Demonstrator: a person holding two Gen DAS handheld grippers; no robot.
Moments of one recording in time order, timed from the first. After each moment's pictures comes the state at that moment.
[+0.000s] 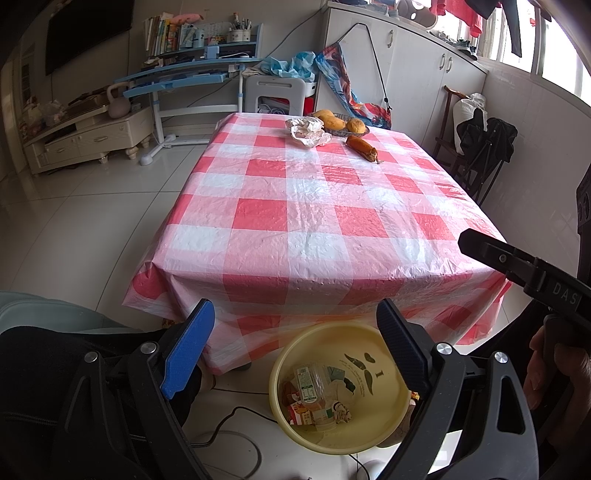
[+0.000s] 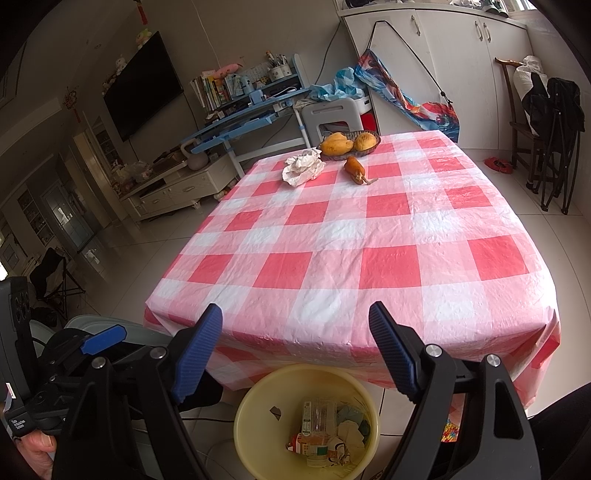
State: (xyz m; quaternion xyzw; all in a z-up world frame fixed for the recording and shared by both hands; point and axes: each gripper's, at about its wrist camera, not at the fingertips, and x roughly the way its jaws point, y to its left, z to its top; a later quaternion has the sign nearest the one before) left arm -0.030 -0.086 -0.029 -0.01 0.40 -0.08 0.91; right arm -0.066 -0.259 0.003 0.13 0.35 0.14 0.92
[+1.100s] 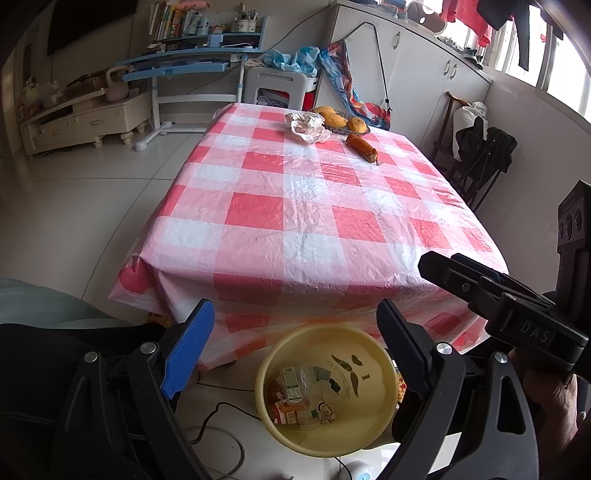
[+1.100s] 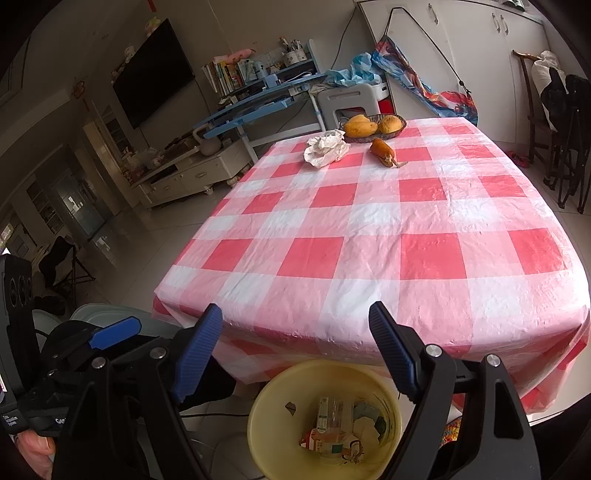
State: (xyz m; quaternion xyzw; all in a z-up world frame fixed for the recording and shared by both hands) left arm -0.014 -0.086 -0.032 -0.05 0.41 -0.09 0.91; right arm -0.050 -0.233 -0.014 0.12 0.37 0.17 0.91
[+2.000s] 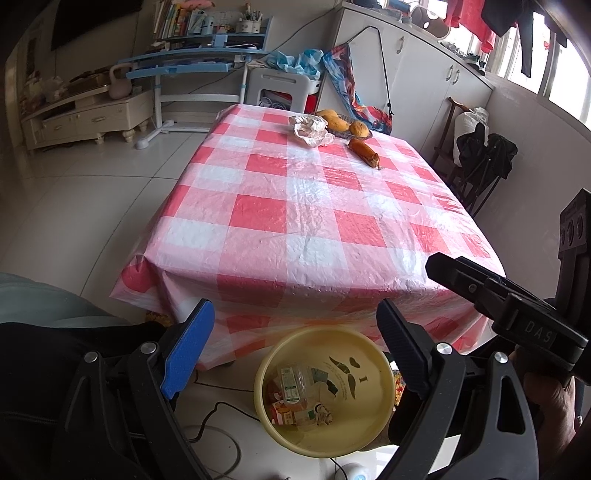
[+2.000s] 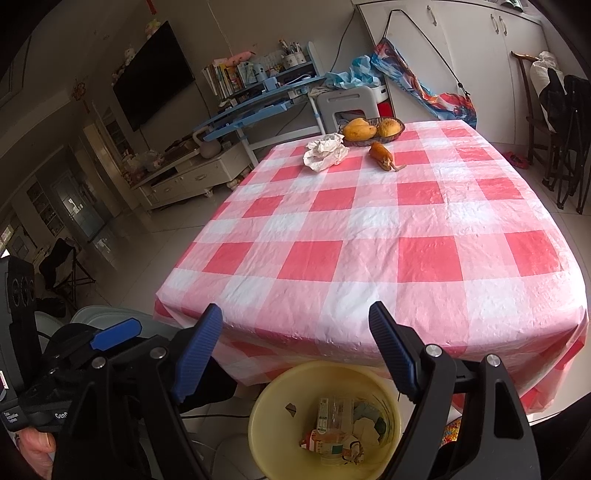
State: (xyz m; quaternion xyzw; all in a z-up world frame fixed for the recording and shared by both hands) left arm -0.015 -0.081 -0.030 -0.06 0.40 -0.09 0.91; right arm -0.052 -0.236 -0.011 0.13 0.37 0.17 0.91
